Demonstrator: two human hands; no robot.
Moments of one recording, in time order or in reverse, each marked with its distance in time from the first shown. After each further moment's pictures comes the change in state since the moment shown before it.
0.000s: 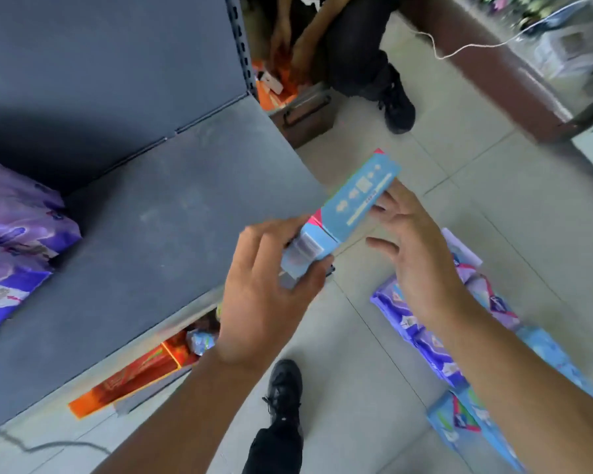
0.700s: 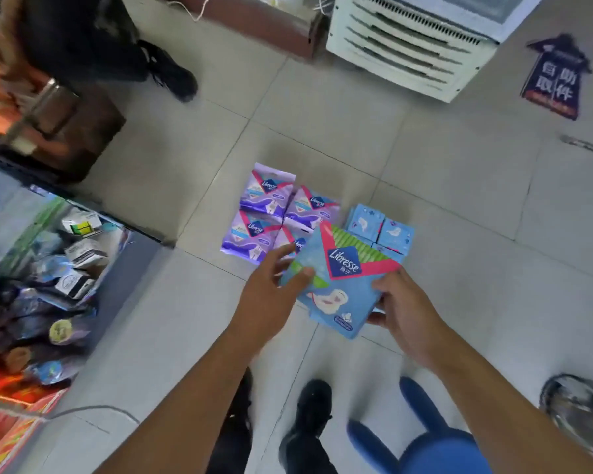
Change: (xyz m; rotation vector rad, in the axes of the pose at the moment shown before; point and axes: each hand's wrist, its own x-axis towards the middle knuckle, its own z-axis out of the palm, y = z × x) left_hand -0.239 0.224 0.226 -0.378 -0.900 -0.556; right_hand -0.350 0.118 -0.326 0.378 0.496 0.493
